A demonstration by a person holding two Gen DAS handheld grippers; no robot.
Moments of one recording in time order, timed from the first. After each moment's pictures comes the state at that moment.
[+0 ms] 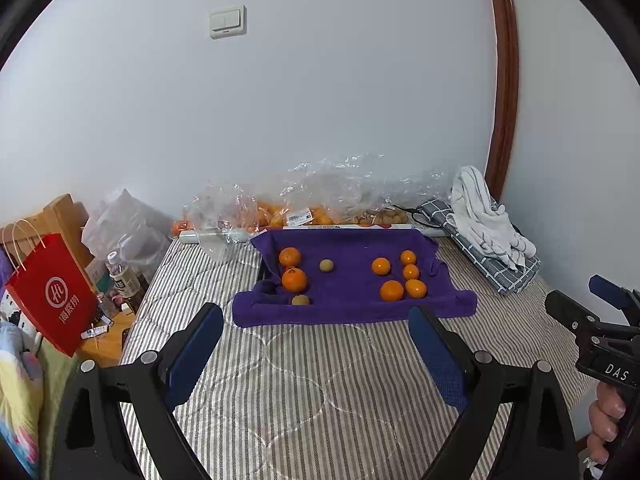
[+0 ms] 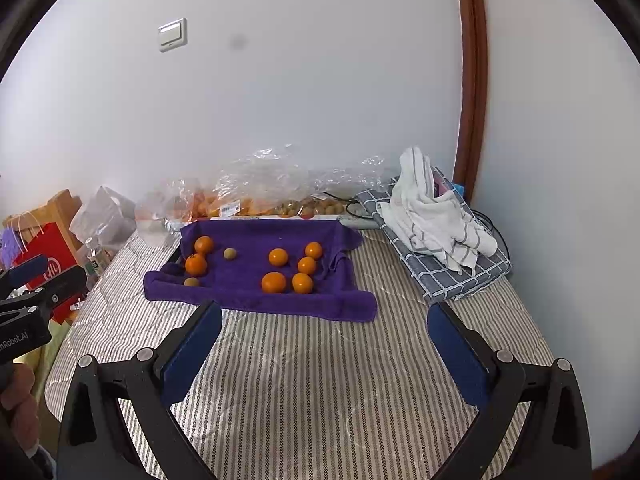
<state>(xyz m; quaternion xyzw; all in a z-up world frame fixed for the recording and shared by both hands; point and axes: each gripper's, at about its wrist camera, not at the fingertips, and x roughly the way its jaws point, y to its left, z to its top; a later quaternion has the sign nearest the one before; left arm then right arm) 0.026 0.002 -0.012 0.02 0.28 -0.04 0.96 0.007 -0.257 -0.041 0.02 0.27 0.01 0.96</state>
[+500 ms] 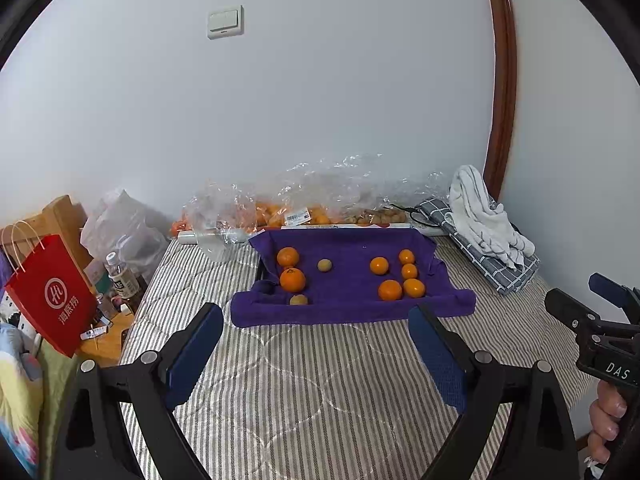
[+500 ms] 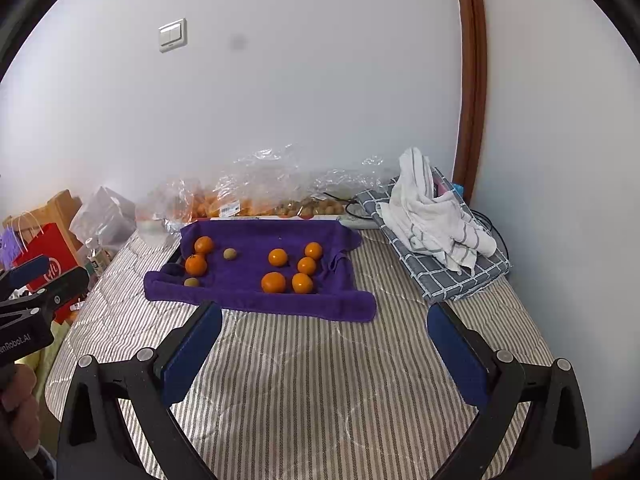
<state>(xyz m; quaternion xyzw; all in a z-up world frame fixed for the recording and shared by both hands) 0.024 -0.004 -0.012 0.02 0.28 -0.03 0.96 0.003 -0.256 -0.040 0.02 0.27 0.00 0.96</state>
